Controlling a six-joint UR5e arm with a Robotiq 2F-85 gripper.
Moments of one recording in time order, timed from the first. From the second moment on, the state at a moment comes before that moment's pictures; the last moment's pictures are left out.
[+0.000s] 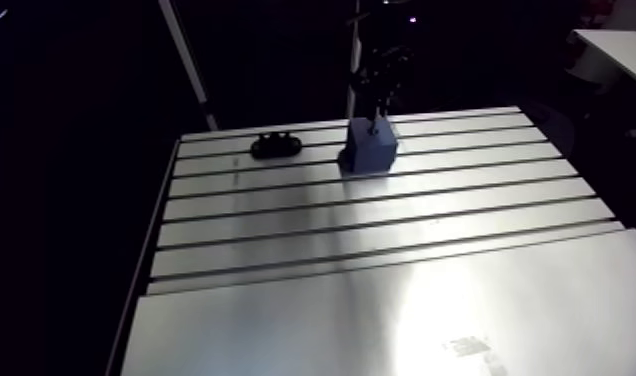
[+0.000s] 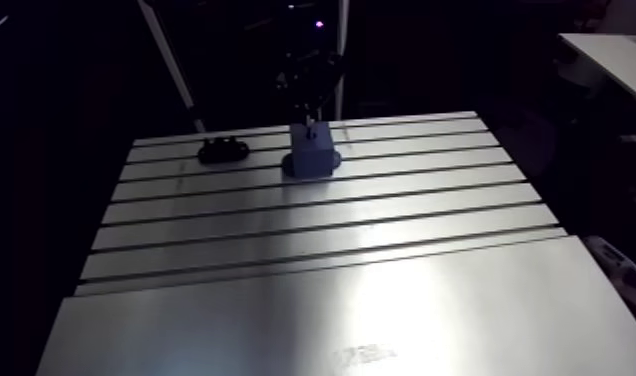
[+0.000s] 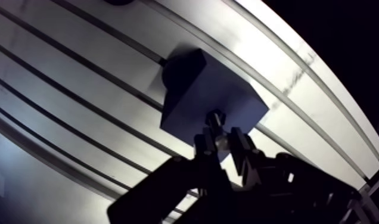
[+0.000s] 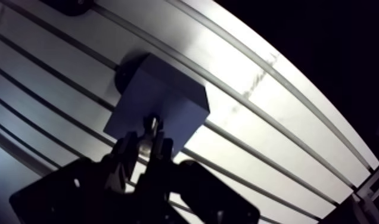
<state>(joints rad) -0.16 -1.12 1.59 -1.98 -1.63 -2.33</state>
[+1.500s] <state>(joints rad) -0.16 -1.12 1.59 -1.98 -1.63 -2.34</state>
